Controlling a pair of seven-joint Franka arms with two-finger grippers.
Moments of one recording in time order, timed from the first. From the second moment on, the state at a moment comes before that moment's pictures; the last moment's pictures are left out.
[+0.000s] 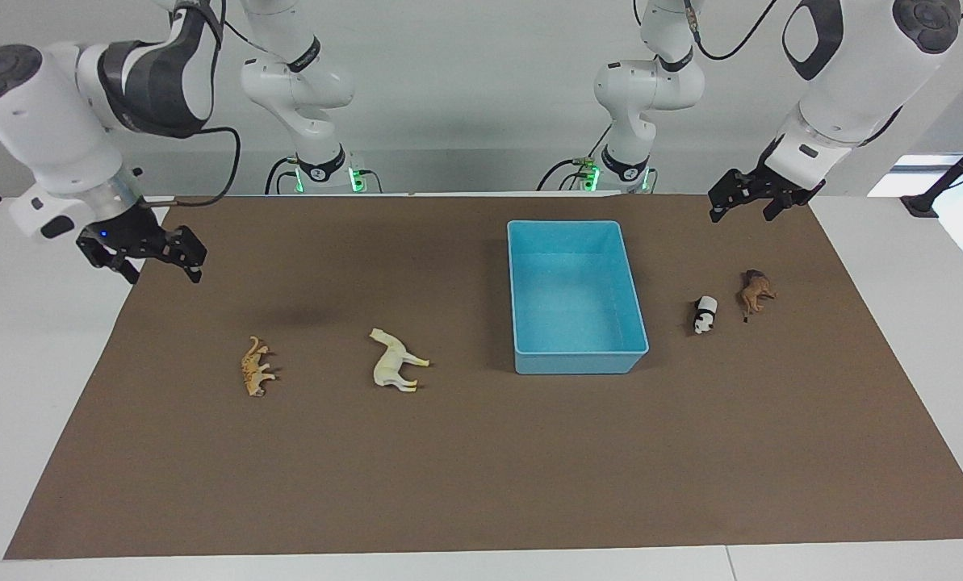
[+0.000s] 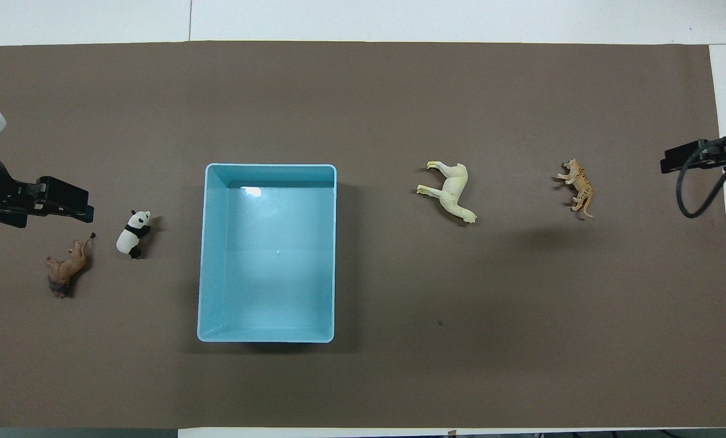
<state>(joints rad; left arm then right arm) -0.11 -0.02 0.05 -1.63 -0.05 1.48 -0.05 -0.06 0.12 -0.08 -1.71 -0.01 1.85 -0.18</state>
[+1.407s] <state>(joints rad) -0.01 0.15 0.05 -2.06 0.04 2.21 0.38 0.02 0.34 -0.08 -1.94 0.04 2.39 -0.52</state>
